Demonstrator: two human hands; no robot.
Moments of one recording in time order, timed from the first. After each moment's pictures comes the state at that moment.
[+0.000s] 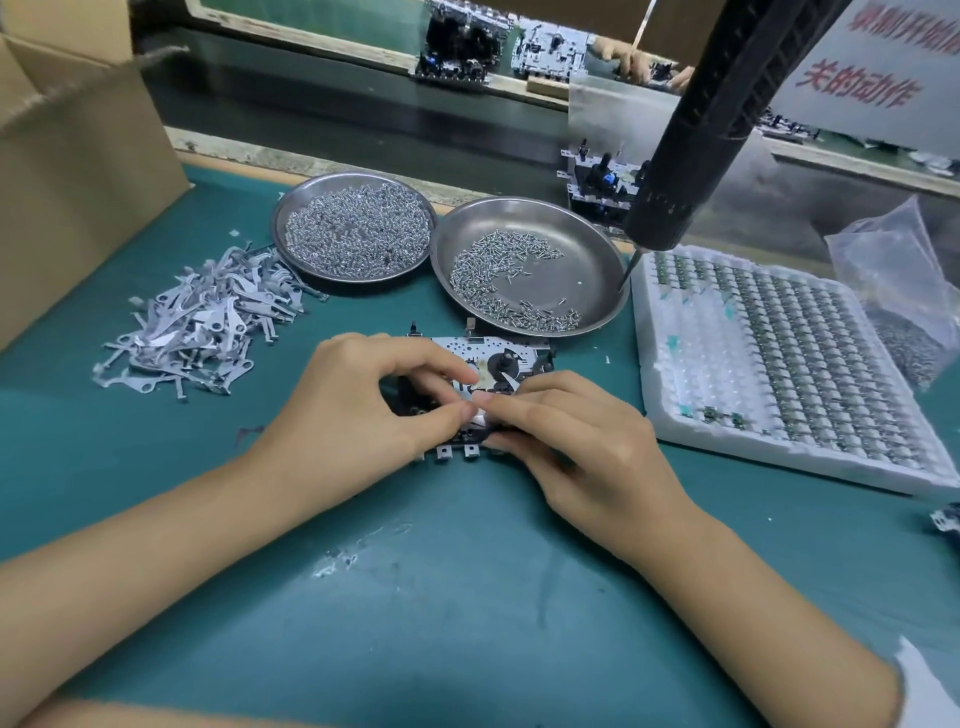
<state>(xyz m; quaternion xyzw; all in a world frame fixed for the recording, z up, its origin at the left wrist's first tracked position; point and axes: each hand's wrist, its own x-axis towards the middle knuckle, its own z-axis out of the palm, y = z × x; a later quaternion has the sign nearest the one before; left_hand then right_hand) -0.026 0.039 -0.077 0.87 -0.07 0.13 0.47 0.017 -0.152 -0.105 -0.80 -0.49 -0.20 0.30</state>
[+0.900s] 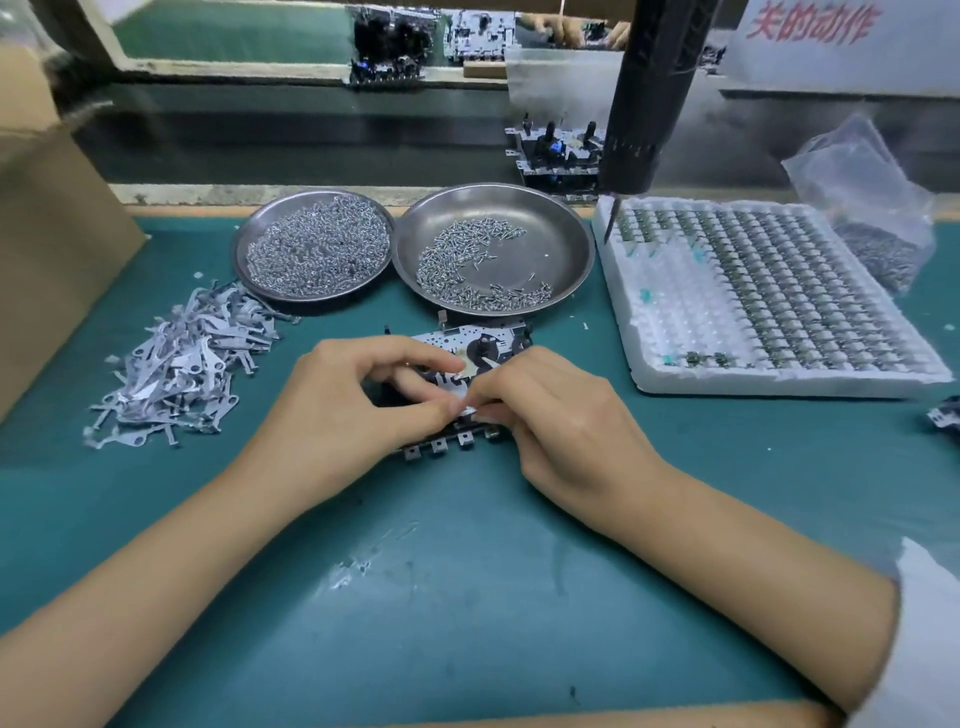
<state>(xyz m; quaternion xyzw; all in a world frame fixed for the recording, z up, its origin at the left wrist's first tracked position) -0.019 0.047 -0.081 0.84 -0.05 0.00 0.54 0.003 -0.141 -0.105 -0.83 -0.42 -0.21 0.29</state>
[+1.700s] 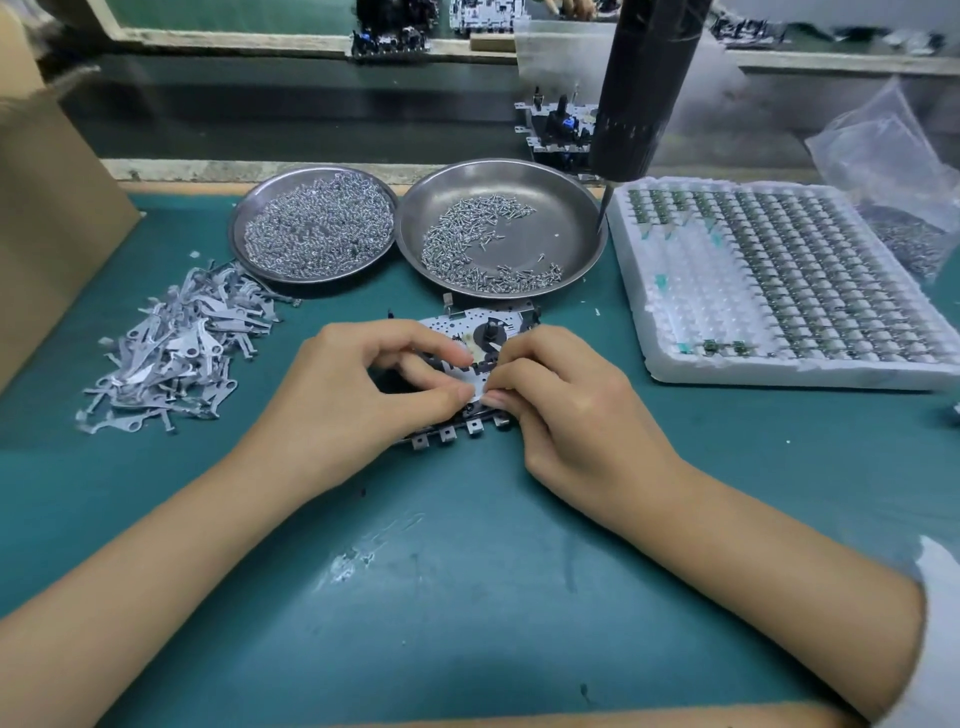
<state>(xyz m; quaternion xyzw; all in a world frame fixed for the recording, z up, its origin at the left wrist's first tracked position) -0.015 0.048 -0.085 0.84 -0.05 -0.02 0.54 0.003 -0.138 -0.109 -0.85 -0.38 -0.21 0.29</state>
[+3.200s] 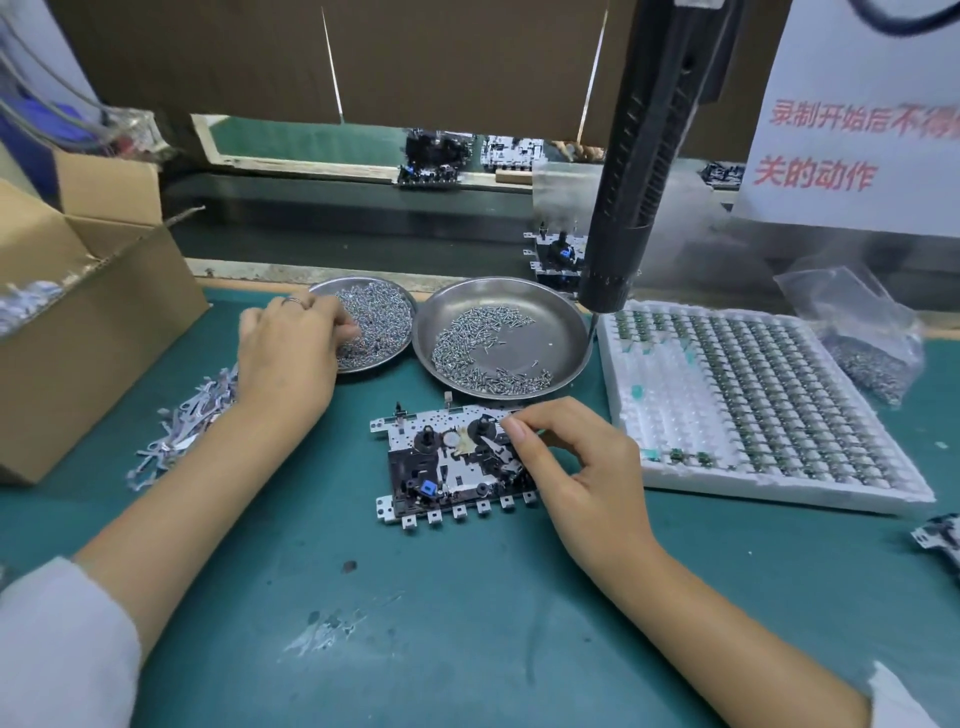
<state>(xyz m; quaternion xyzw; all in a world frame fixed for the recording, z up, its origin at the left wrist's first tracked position) 0.070 0.101 -0.077 0.96 0.09 0.26 0.09 0.016 -0.146 -0.101 -0.77 -0.23 -0.17 0.57</state>
